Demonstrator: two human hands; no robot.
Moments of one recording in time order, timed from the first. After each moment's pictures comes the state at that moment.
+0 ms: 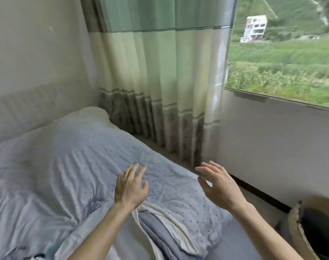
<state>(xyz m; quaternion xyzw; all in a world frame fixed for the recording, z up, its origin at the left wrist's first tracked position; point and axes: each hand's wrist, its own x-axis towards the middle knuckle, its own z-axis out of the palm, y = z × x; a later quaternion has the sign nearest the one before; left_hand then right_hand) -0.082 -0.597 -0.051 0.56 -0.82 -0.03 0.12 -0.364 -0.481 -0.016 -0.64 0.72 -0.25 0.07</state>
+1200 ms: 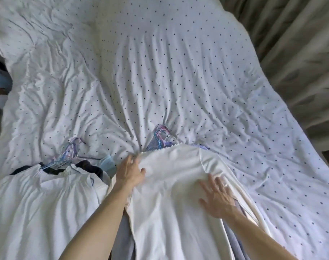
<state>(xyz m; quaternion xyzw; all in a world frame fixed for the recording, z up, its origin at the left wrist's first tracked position) 0.275 -0.746 -0.392 0.81 -0.50 -0.28 -0.12 -0.054 -0.754 -0.394 -0.75 0.51 0.29 0.29</state>
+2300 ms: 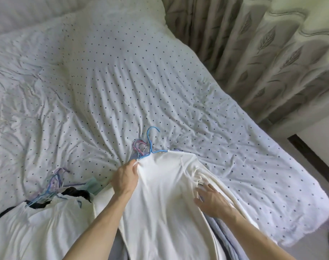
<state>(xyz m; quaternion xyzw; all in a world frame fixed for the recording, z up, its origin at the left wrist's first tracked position) 0.197 -0.759 -0.321 0.82 -0.55 -0.17 0.08 -0.111 -0.720 -0.357 -0.68 0.60 0.17 0.40</state>
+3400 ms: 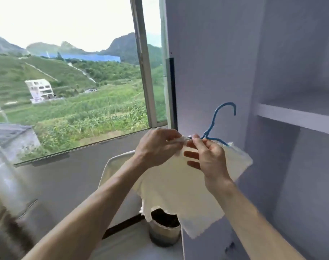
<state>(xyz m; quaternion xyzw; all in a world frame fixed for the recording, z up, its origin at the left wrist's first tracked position) -0.510 -0.316 0.223 -0.17 -0.92 -0.30 0.18 -0.496 -0.167 0.179 0.01 0.62 -0.78 -0.10</state>
